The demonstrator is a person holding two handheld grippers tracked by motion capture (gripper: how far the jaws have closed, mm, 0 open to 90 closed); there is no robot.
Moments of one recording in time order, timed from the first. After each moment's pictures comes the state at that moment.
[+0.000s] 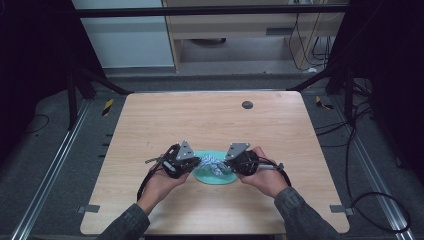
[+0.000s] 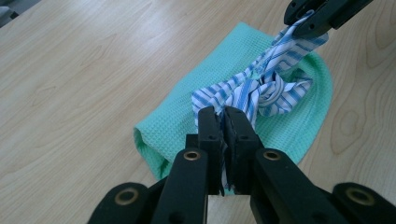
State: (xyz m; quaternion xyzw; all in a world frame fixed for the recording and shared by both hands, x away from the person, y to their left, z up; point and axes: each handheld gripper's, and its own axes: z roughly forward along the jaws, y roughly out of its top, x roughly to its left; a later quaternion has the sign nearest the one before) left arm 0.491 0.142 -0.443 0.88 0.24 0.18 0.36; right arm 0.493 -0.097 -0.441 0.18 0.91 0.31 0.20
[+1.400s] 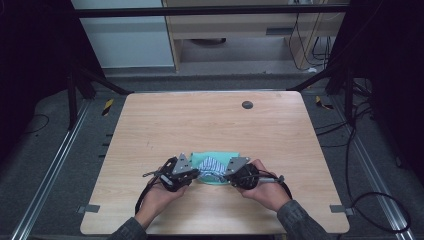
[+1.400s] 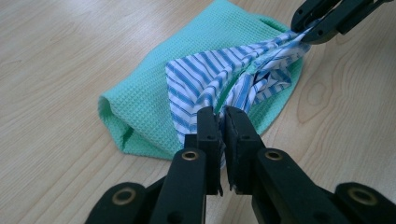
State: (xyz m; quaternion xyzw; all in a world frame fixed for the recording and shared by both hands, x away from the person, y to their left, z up) left arm 0.464 0.149 -0.464 0.88 0.25 0.16 0.38; right arm 0.464 -0.096 -0.459 0.16 0.92 0.31 0.18
